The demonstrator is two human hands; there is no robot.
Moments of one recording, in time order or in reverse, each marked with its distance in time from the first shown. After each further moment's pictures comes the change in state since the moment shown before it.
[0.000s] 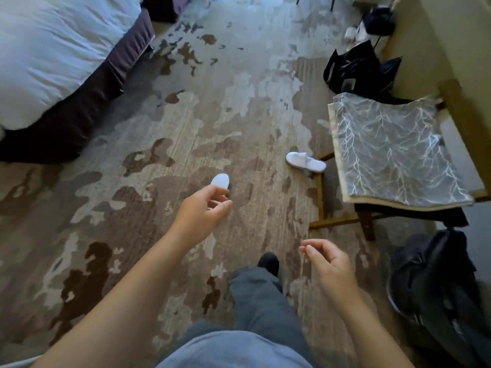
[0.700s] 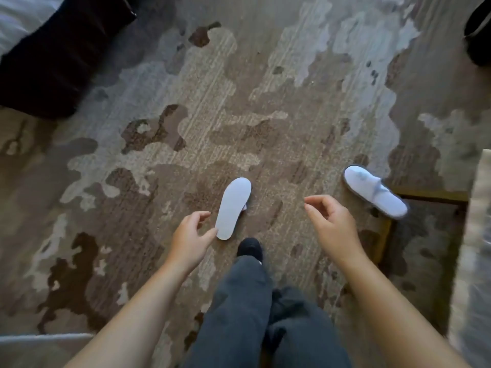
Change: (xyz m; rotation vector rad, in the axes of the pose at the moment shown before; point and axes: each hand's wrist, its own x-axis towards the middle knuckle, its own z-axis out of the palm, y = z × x) left_hand 0.378 -0.175 0.071 0.070 0.143 -0.625; right_hand 0.533 0.031 0.095 -0.251 -0.329 0.112
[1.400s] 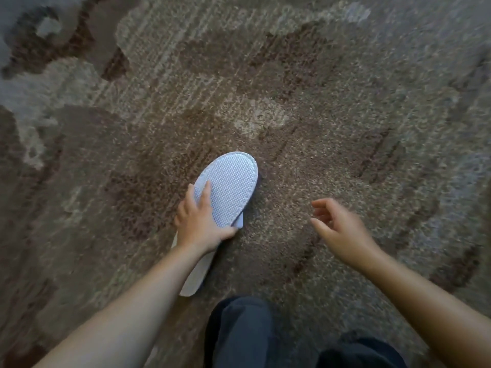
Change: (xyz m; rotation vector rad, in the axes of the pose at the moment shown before) left_hand 0.357 -0.257 0.297 0.399 0.090 -0.107; right_hand 0.330 0.381 0.176 -0.389 -0.321 -0.021
